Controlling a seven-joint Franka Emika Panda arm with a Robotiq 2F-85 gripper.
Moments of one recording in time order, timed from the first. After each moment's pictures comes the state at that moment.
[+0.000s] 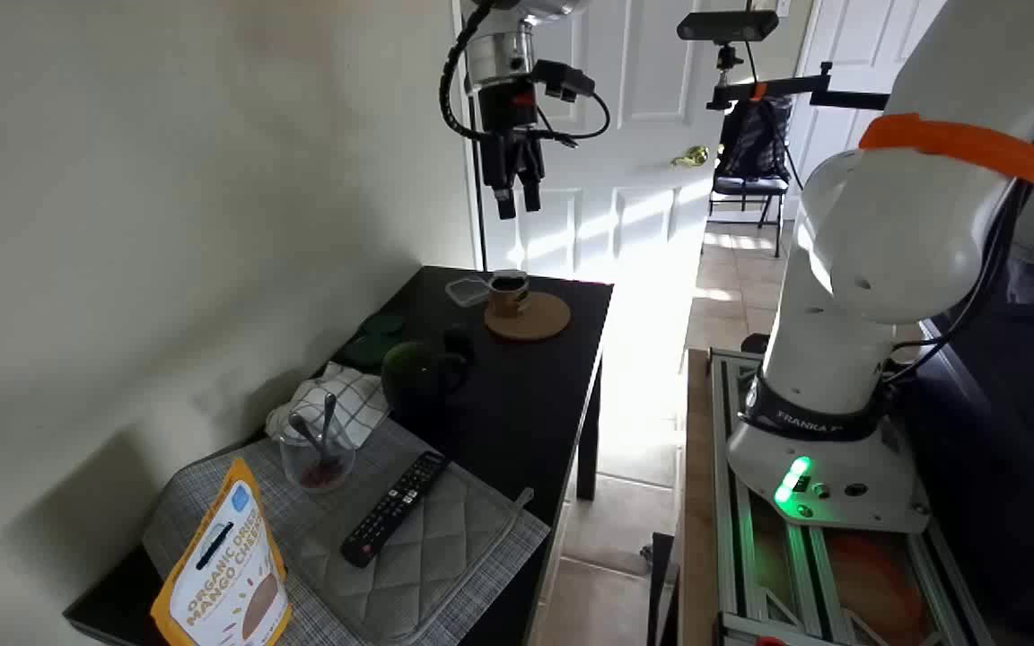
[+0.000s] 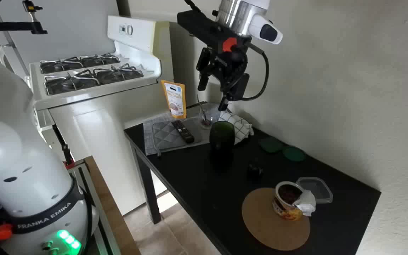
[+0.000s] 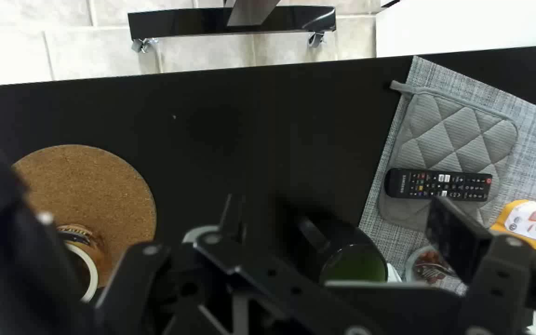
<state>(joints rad) -0.06 -0.31 -0.27 -2.33 0.08 1.81 -0.28</state>
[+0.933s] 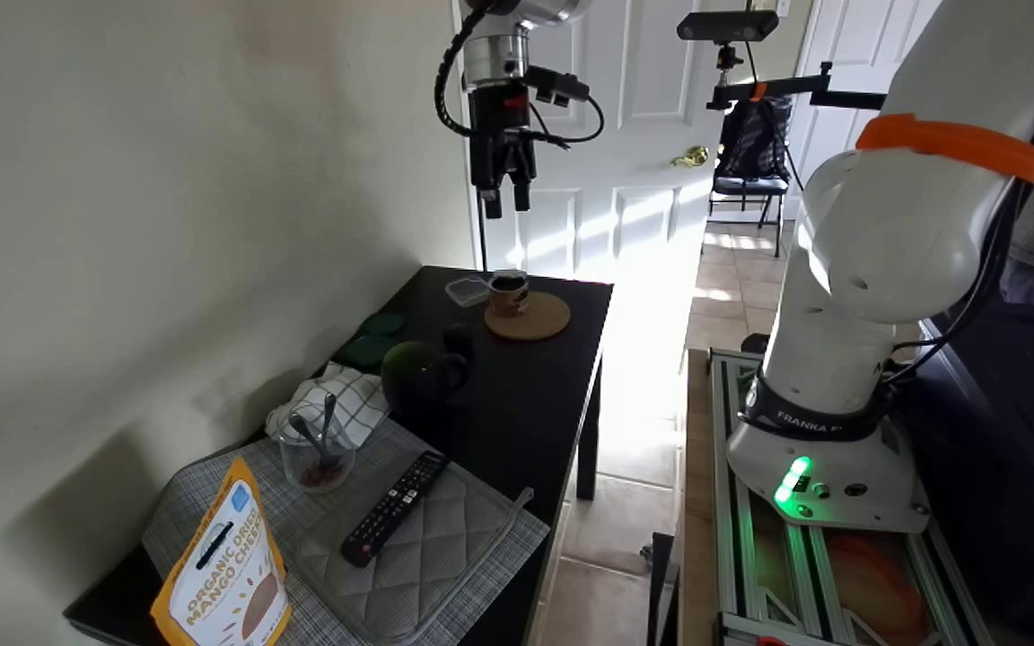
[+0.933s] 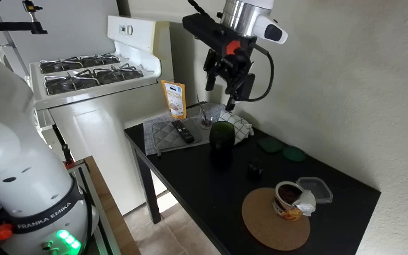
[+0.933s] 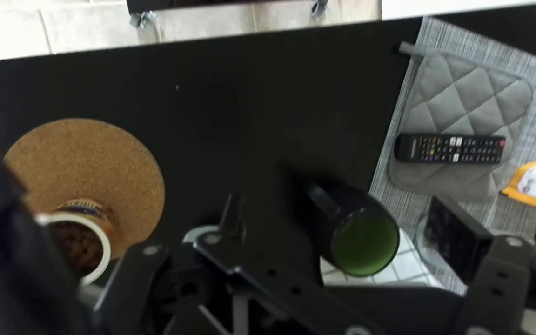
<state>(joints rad) -0.08 -0.28 -0.26 -2.32 0.10 1.91 -0.26</state>
